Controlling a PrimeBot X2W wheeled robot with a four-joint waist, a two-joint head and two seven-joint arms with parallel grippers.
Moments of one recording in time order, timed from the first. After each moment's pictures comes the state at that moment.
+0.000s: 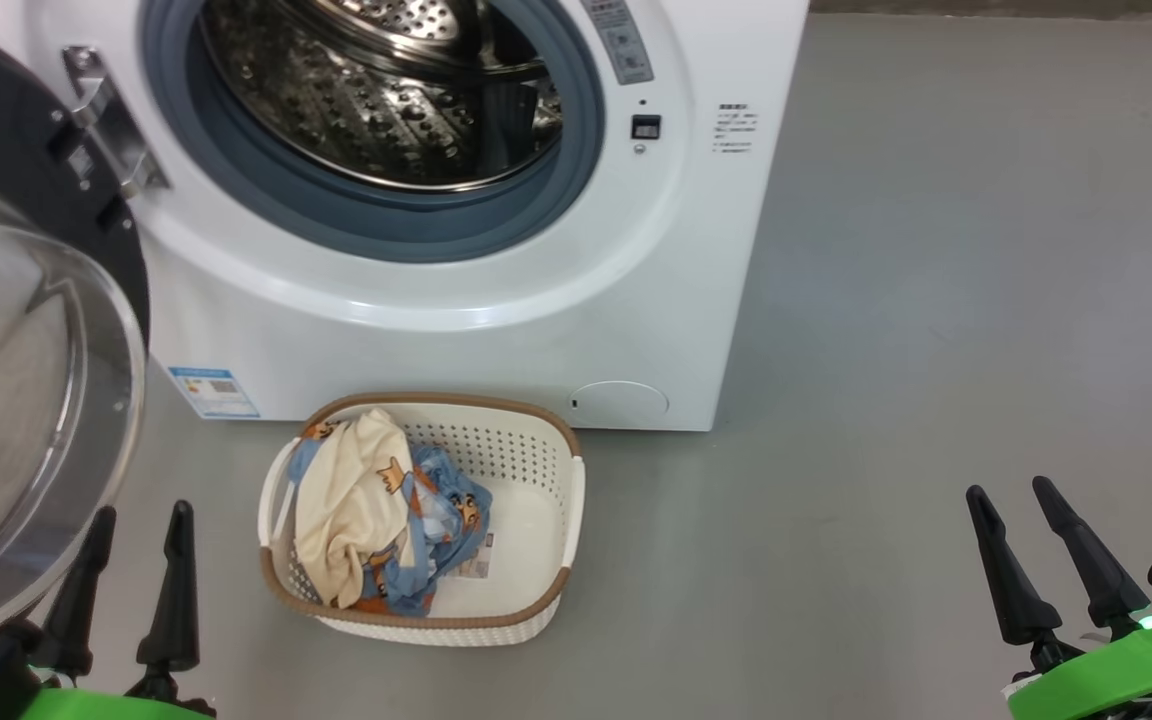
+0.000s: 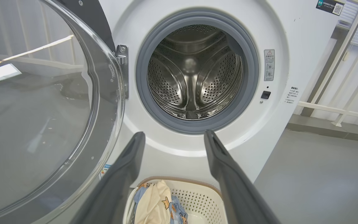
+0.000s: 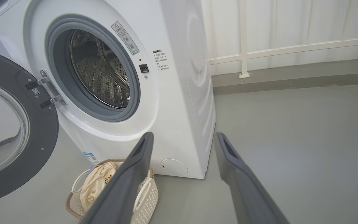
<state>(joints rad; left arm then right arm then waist) -0.05 0.25 -0.07 0.14 -0.49 -0.13 -0.25 -0.02 -0.32 0.08 0.13 0.55 0.13 -0.25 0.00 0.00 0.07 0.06</state>
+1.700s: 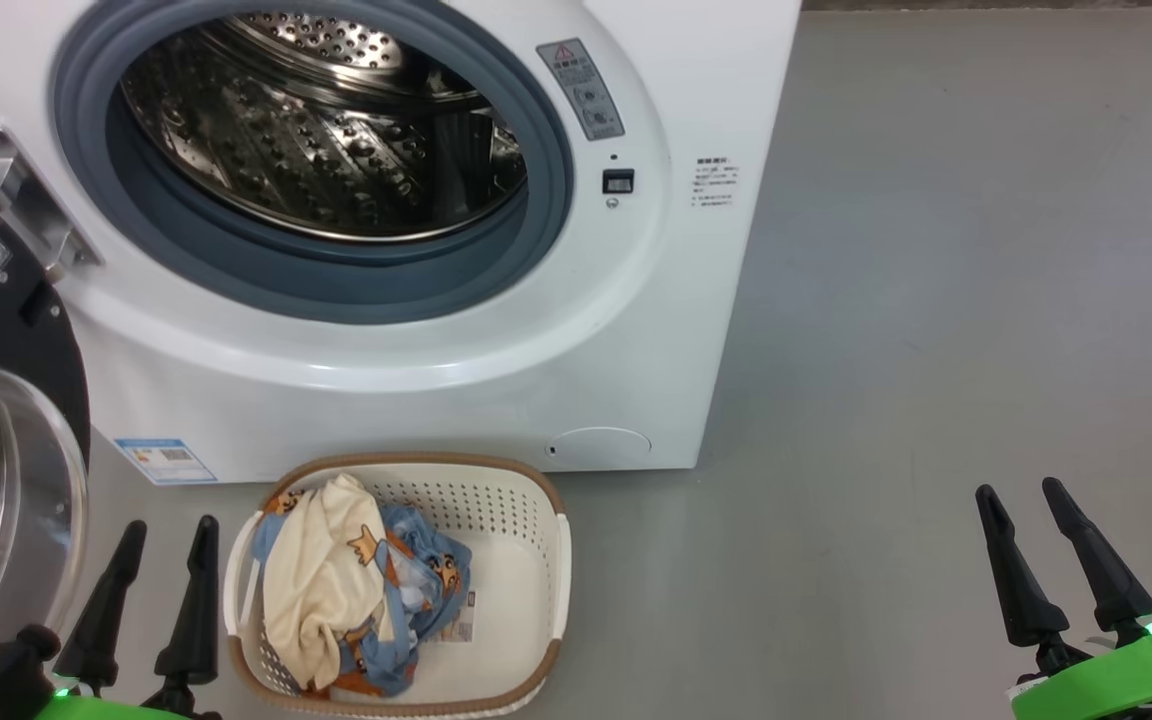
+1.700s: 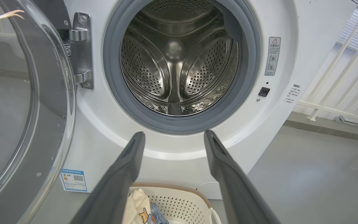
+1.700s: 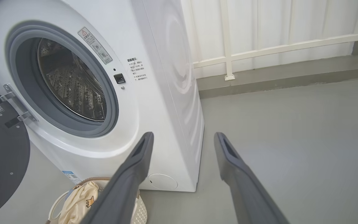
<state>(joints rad) -0.03 0.29 -0.15 0.14 -0.60 -0.13 -0.25 0.00 -0.30 0.05 0.11 0.55 0.13 -0.25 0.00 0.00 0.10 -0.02</state>
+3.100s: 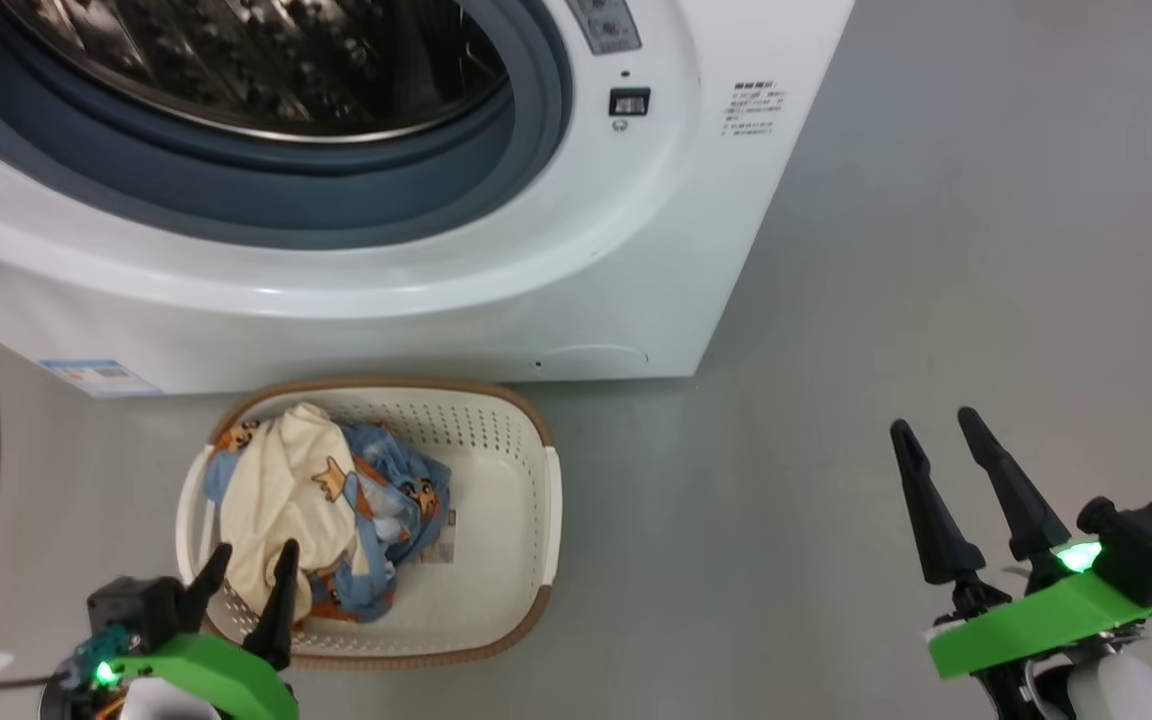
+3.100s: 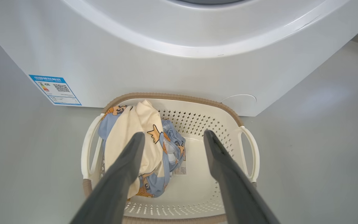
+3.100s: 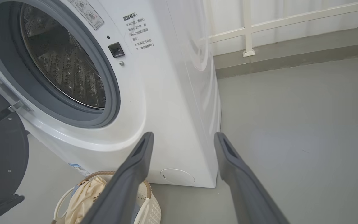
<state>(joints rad) -0.30 0.23 -0.36 0.67 -0.55 -0.13 -0.25 -0.11 -0.22 0.11 0.09 0.49 0.13 -0.25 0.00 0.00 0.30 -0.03</state>
